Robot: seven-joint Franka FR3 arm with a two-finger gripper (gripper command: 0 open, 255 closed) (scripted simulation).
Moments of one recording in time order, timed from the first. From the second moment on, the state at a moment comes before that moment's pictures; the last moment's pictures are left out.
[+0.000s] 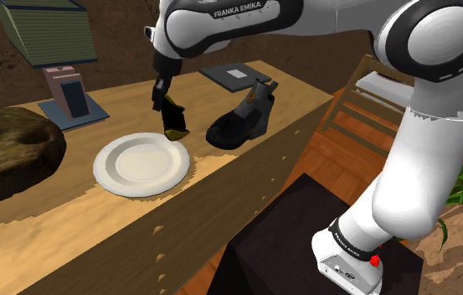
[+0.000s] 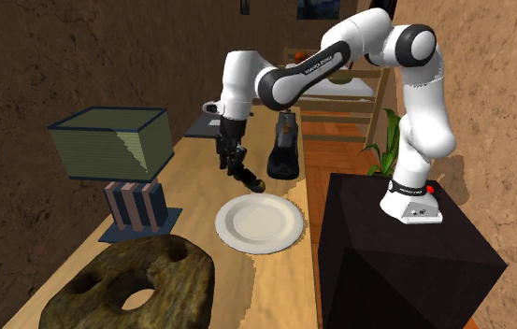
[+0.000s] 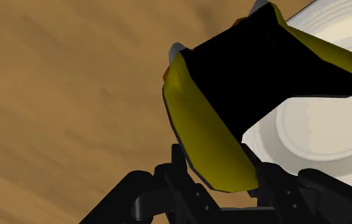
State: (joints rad) arm 0.03 0.32 0.34 -1.70 -0.03 2.20 -0.43
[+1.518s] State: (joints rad) arm 0.22 0.38 0.38 -1.80 -0.14 2.35 -0.14
